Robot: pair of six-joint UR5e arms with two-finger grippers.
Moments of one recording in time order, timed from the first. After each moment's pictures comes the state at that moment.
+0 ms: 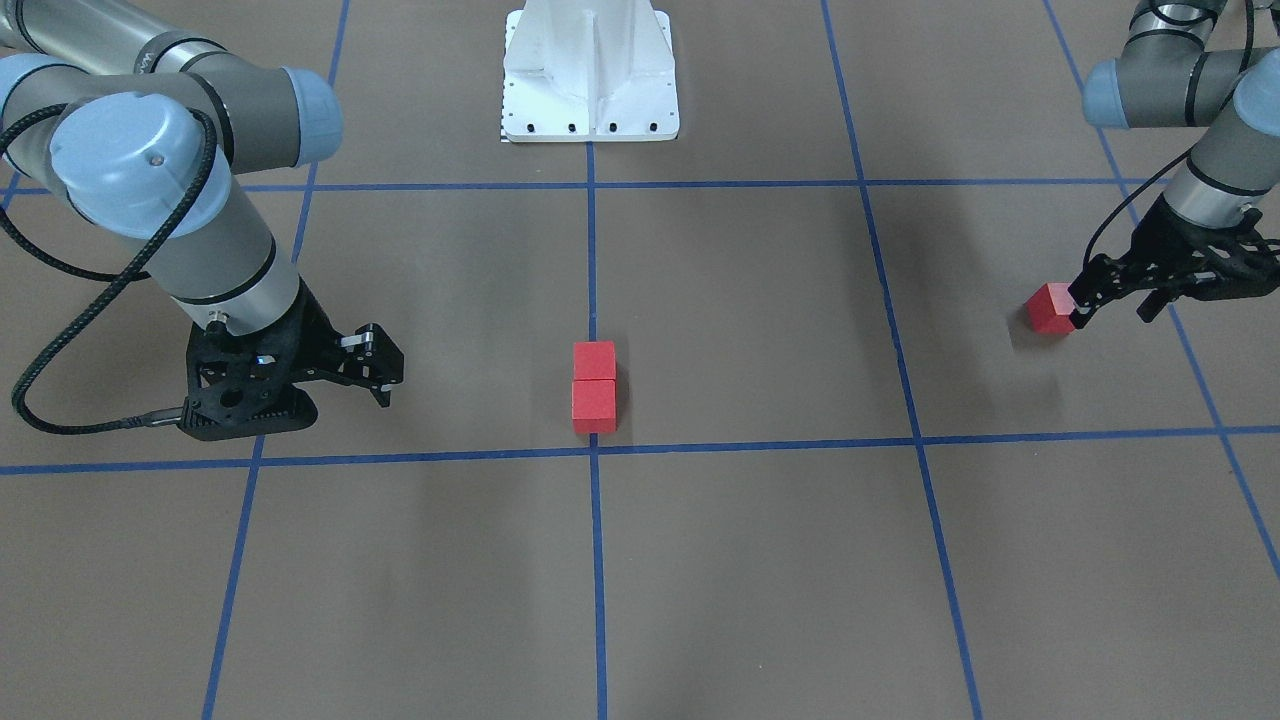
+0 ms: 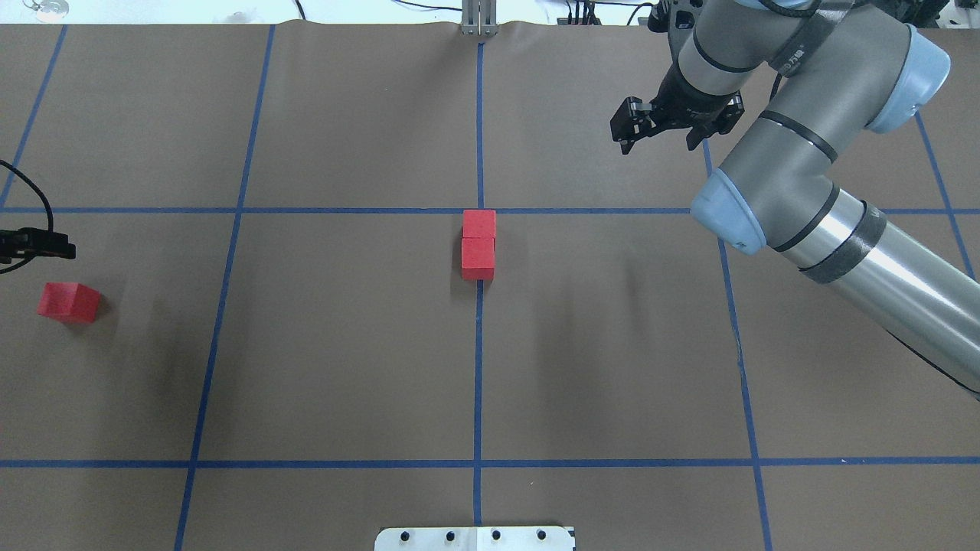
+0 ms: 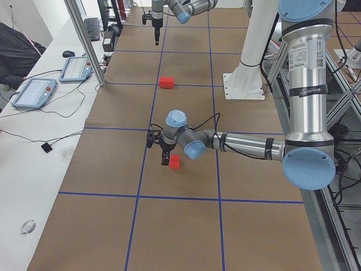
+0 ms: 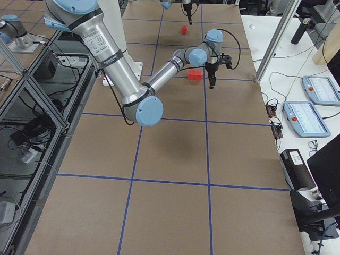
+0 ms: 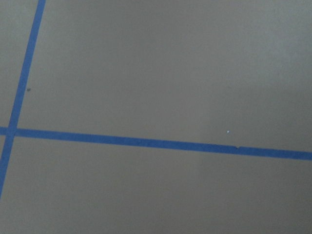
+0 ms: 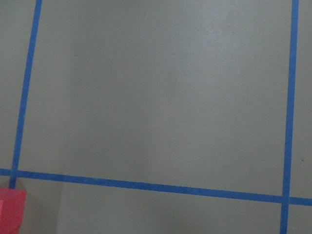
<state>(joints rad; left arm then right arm) -0.99 -1.44 -1.71 -2.28 -2.02 -0.93 0.91 -0.95 1.64 -1.61 2.09 0.79</state>
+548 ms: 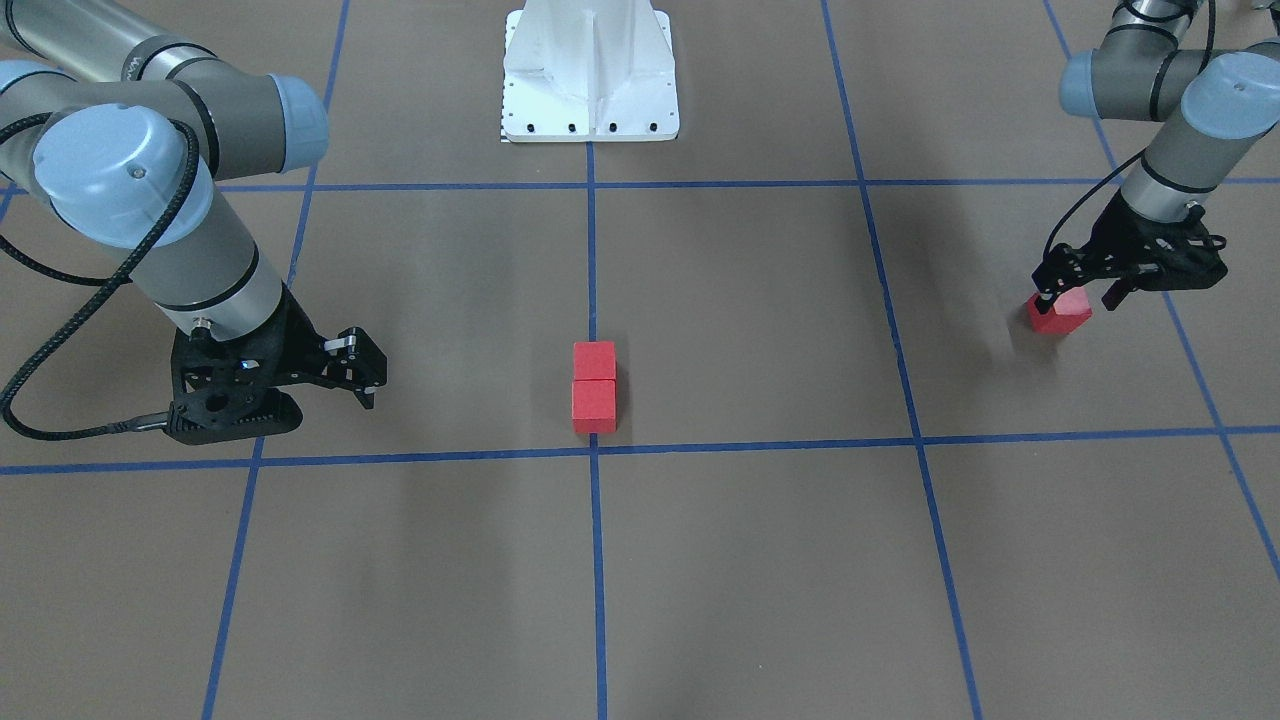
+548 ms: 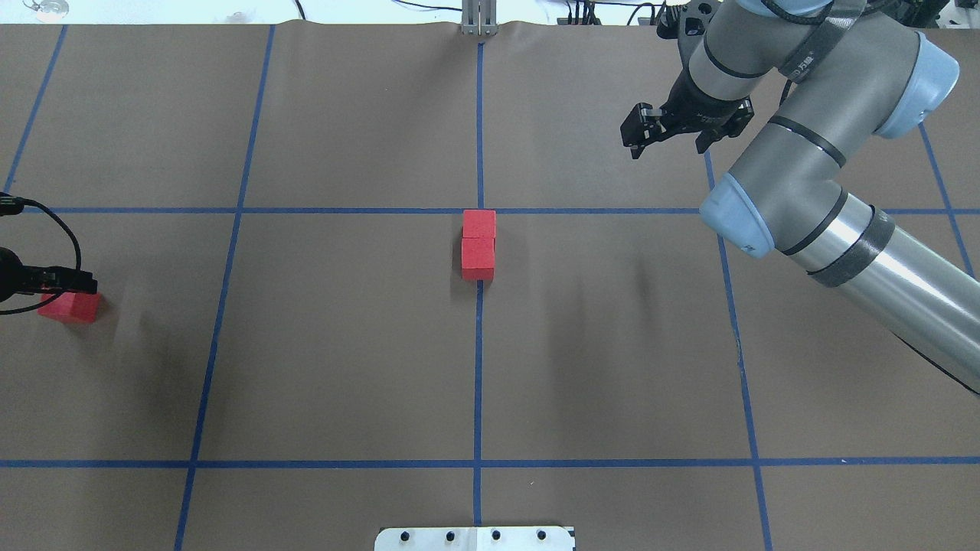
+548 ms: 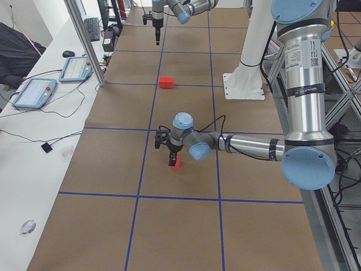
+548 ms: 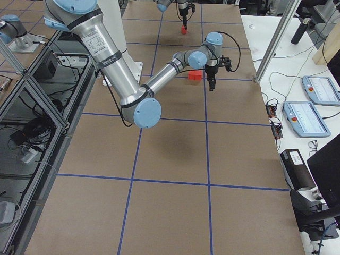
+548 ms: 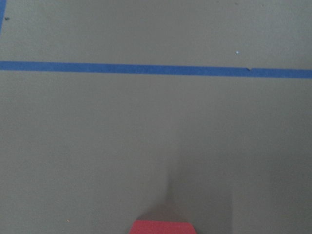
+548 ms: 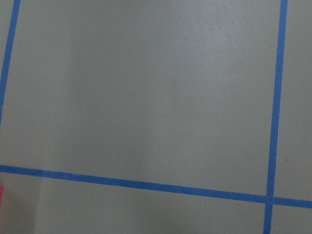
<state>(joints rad) -0.89 -1.42 -1.71 -2.30 -1.98 -0.93 0.91 -0.97 1.64 -1.61 2.09 0.78</state>
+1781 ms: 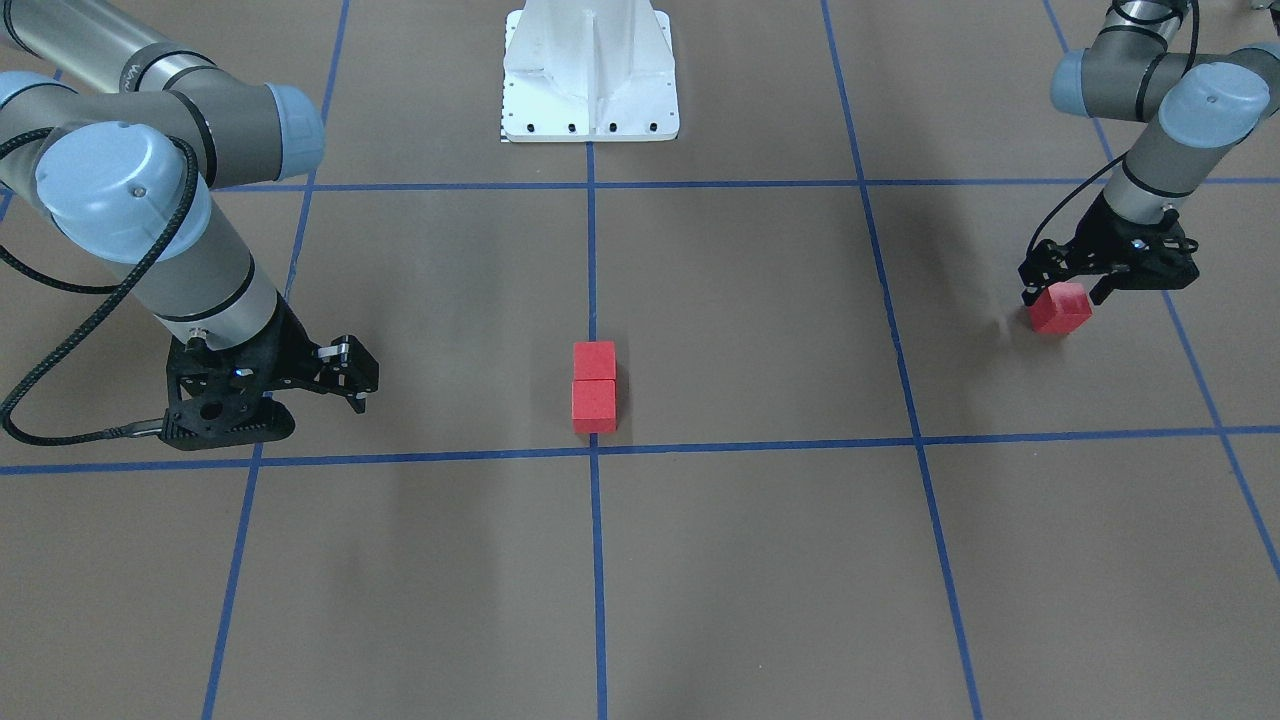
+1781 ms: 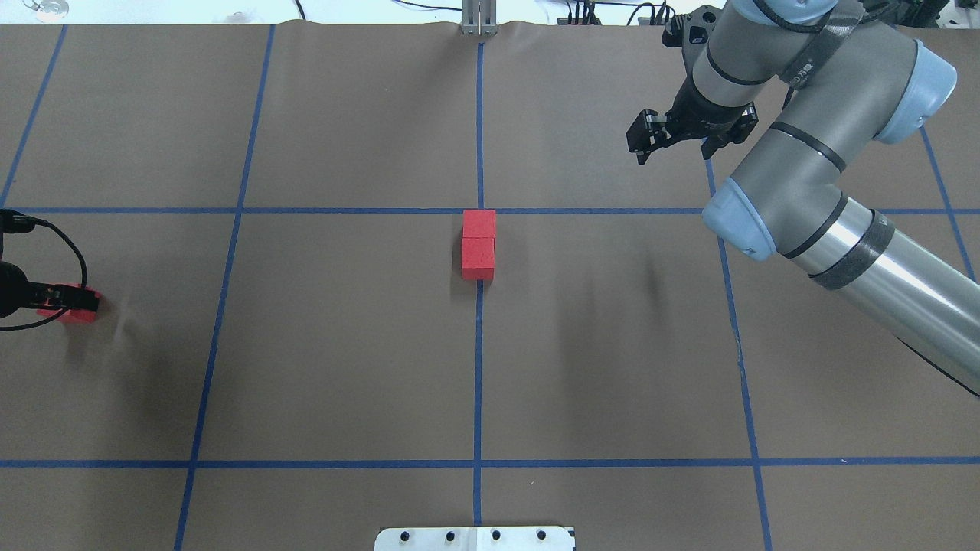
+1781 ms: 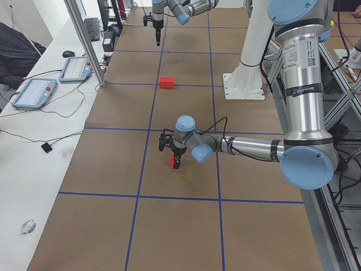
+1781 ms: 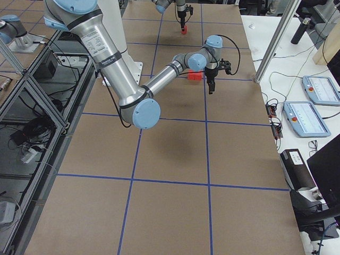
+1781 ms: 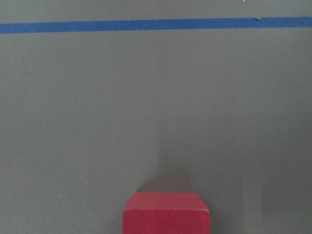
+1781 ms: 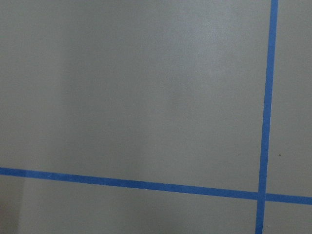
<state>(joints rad) -0.87 -1.41 -1.69 -2.30 -1.98 -0.88 0.91 -0.98 1.63 -1.61 2.08 0.78</state>
